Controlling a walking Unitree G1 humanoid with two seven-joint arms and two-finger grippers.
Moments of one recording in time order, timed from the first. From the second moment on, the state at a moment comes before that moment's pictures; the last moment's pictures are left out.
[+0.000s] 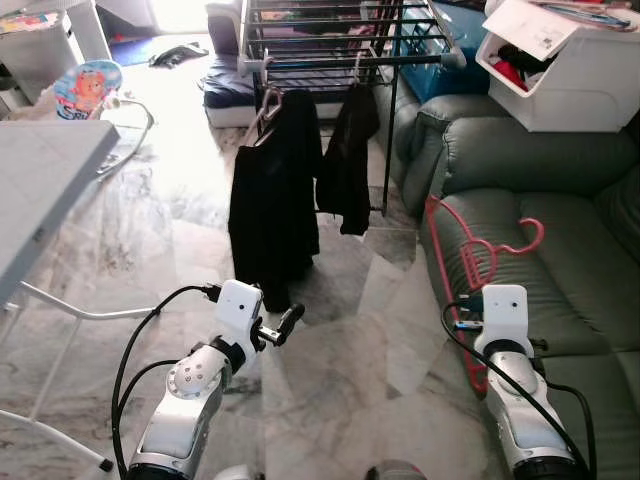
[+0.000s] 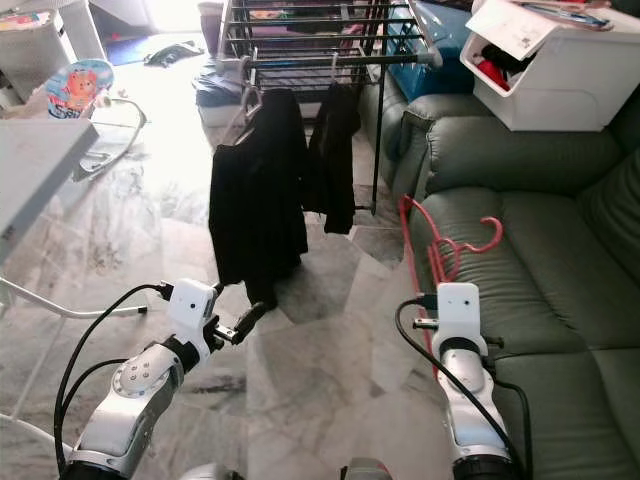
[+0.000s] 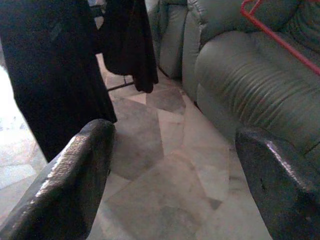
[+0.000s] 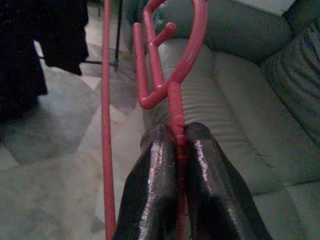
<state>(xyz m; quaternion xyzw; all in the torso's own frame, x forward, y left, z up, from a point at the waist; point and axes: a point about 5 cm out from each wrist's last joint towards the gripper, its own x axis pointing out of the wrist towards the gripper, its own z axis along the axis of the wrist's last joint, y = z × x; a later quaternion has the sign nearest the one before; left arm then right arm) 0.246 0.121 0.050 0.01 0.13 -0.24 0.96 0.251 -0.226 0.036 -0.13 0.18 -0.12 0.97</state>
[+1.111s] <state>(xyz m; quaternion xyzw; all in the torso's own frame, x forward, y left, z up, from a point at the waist) 0.244 0.114 0.051 0.01 0.13 -0.25 0.96 0.254 -0.235 0.034 -0.17 0.19 -0.15 0.96</state>
